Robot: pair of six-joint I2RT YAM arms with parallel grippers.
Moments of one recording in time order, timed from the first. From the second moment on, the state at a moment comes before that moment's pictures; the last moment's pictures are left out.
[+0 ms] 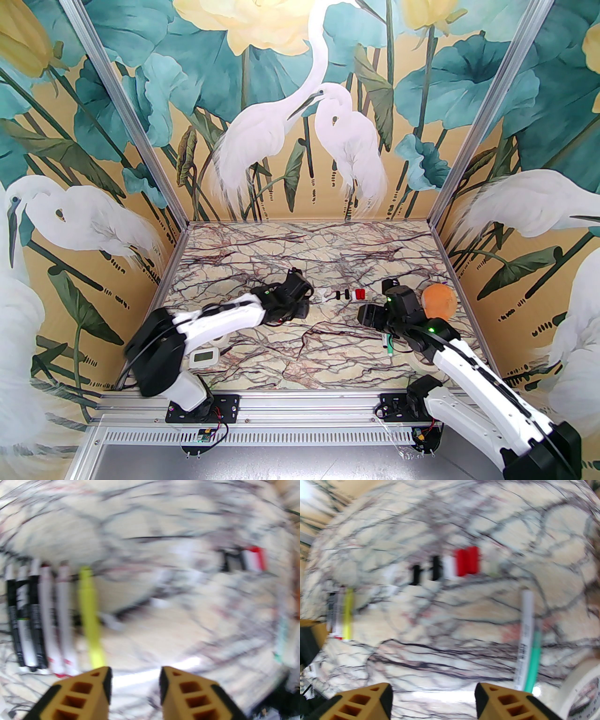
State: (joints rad) left arm -0.86 1.52 0.99 -0.41 -0.11 -0.67; right arm 0.42 0.89 0.62 -0.67 -0.04 0.65
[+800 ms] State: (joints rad) left arm -0.88 1.22 0.75 0.13 0.43 -0.63; right arm 0.22 1.23 0.61 -0.60 0.00 0.56
